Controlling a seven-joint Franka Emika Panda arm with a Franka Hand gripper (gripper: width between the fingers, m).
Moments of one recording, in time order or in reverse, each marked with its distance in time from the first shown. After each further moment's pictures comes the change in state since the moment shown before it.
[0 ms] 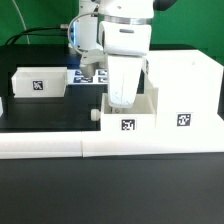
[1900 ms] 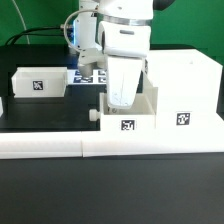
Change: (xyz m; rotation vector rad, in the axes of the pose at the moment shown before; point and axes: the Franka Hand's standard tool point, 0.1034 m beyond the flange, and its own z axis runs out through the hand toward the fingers) arm -0.005 -0.001 0.000 0.023 -0.024 -0.026
